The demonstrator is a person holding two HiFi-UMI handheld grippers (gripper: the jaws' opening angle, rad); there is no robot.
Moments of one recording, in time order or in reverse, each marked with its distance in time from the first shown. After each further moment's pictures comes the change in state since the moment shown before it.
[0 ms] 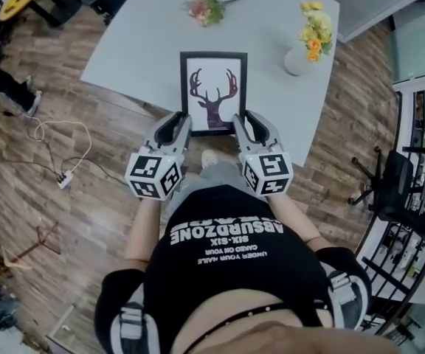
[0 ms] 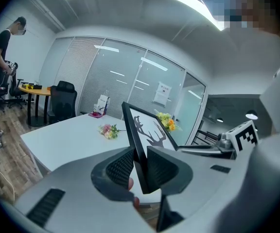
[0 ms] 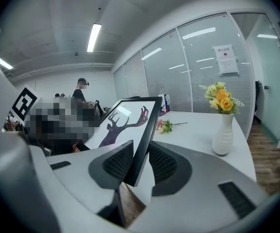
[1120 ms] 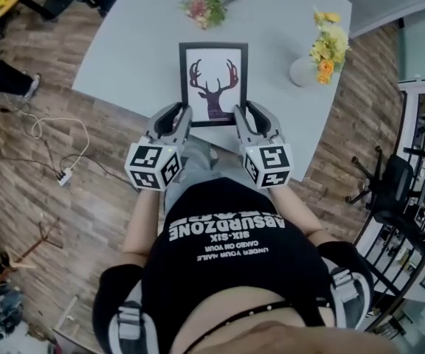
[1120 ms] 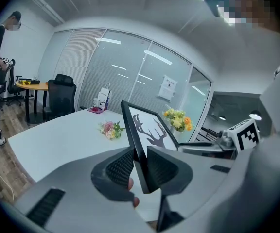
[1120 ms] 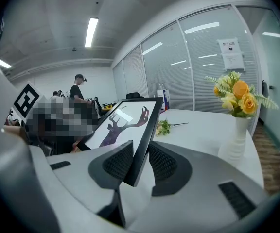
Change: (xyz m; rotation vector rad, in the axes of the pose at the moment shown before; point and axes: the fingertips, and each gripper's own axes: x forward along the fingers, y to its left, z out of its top) left arm 0.105 0.047 0.023 -0.016 0.081 0.021; right arm 0.095 -0.064 0.023 -0.011 0.050 0.016
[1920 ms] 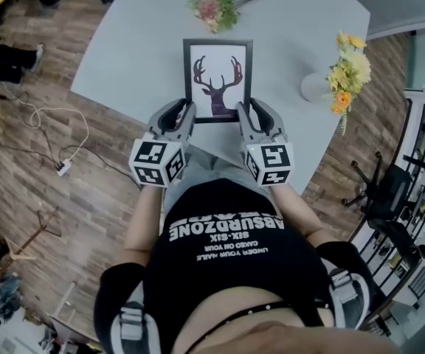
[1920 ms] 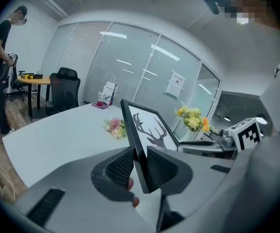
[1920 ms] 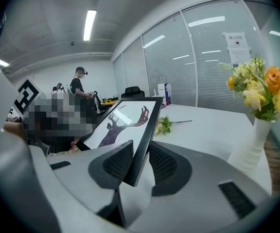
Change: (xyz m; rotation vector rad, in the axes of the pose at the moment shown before) left arm 0.054 0.048 0.013 -0.048 0.053 0.034; right arm 0.073 -0.023 0.009 -0.014 0.071 0.008
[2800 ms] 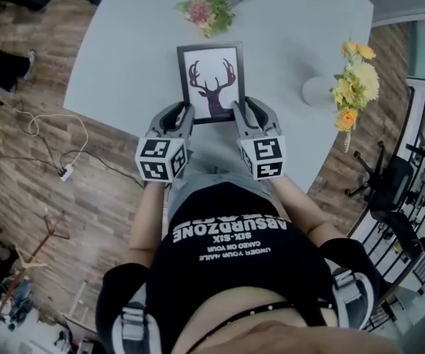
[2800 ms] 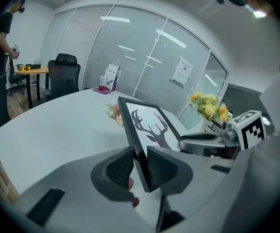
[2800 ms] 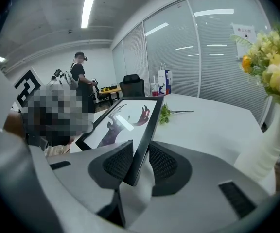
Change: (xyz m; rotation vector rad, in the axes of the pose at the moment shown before) left arm 0.064 0.036 -0.032 -0.022 0.162 0.024; right arm 0.060 -0.029 -0.032 -0.028 0.135 -0.005
